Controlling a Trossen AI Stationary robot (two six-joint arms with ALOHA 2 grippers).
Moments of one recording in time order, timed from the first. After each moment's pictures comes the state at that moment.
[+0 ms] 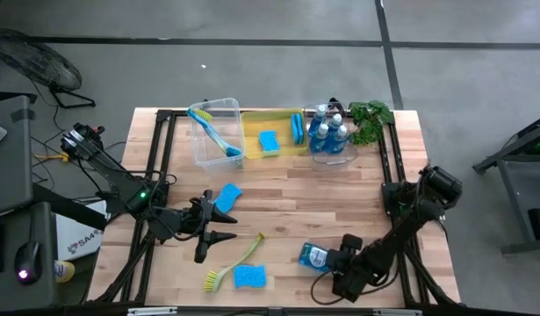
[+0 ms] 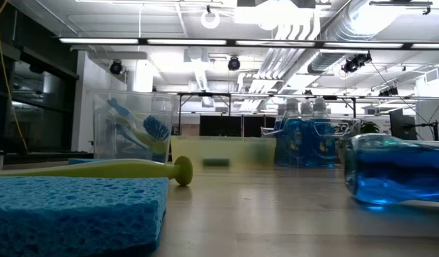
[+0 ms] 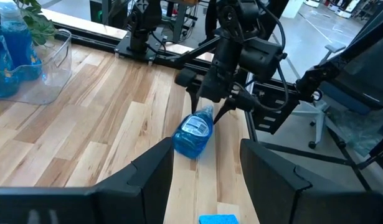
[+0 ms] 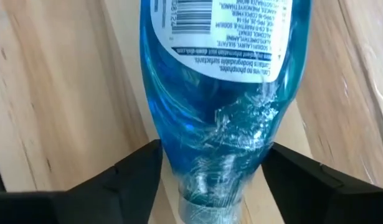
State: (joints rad) left arm -0.69 1.15 0.98 -0.19 -0.59 -0.53; right arm 0.85 1.81 1.06 -0.62 0.24 1.15
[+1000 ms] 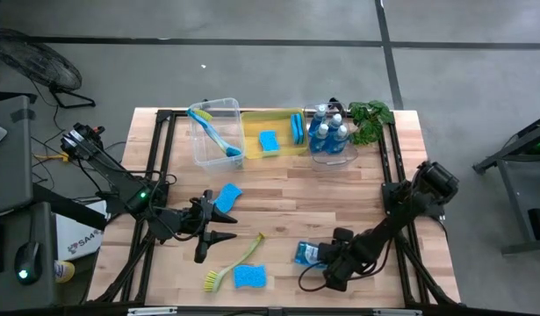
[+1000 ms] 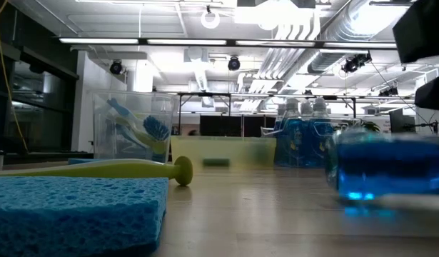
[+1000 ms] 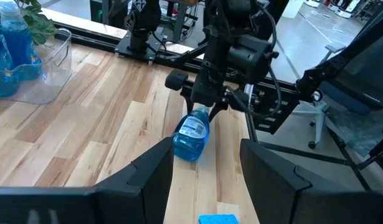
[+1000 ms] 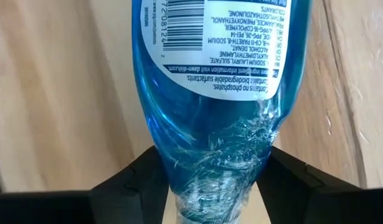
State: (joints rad) left arm -0.69 1.15 0.98 -0.19 -0.59 -0.53; right arm 0.74 1.79 1.06 -0.61 0.12 0.99
